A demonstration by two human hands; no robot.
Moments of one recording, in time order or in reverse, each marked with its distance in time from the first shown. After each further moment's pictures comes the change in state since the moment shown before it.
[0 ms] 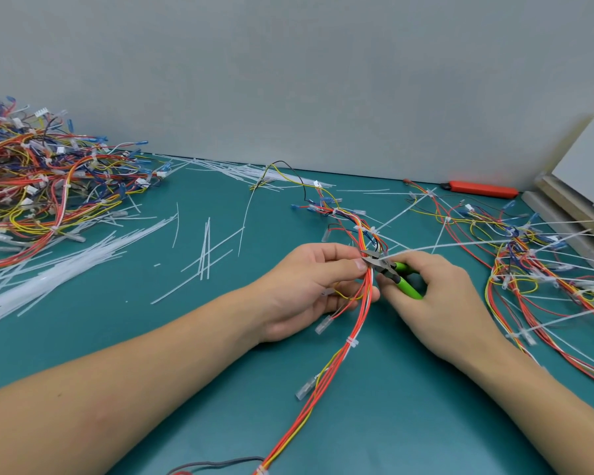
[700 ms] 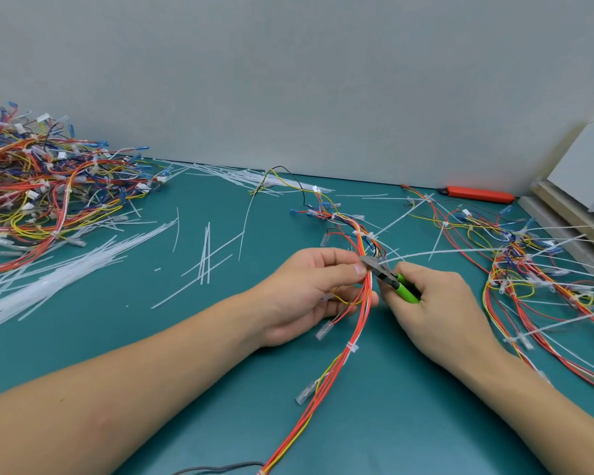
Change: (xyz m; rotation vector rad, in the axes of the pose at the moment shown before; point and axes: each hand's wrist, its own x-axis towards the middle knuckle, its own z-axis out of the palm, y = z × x) left_hand 0.000 0.000 0.000 -0.011 -0.013 0.009; right_hand -0.004 0.001 0.002 -0.093 0.012 0.049
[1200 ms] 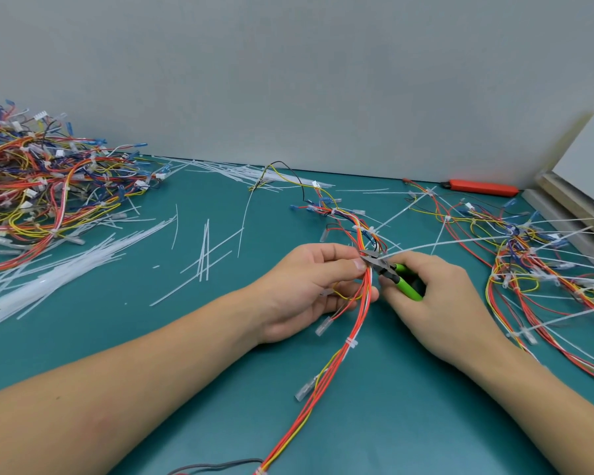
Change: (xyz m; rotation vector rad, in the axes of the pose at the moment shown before) left_hand 0.001 0.000 -0.001 0.011 0.004 -0.001; right_hand 0.003 -0.004 -0.005 0.070 -0.034 -0.056
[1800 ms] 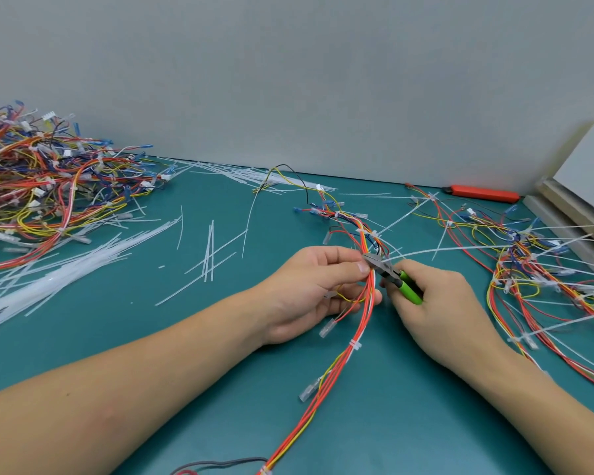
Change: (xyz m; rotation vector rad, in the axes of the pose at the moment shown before) left_hand -0.001 0.000 0.001 -0.008 0.001 -0.002; right_hand -0.002 0.004 0.003 -0.116 -0.002 0.014
